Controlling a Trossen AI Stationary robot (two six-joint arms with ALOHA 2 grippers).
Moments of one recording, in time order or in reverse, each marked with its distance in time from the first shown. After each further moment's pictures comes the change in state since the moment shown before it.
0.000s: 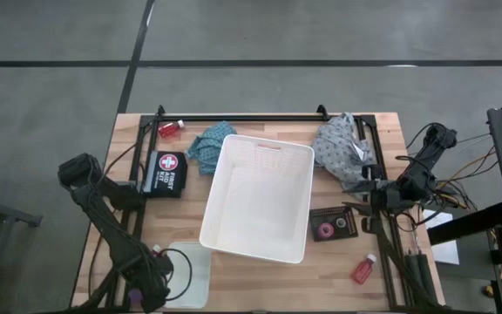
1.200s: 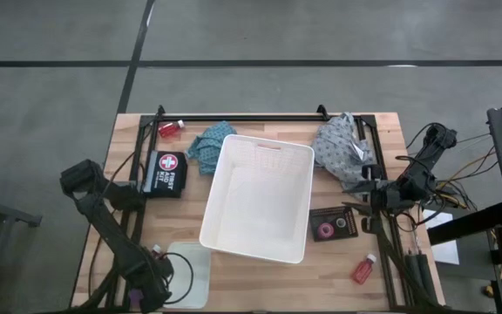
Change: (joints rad) left arm -0.023 0.076 -0.043 0.049 0.016 0.086; right arm 0.001 0.000 0.000 0.000 0.000 0.000
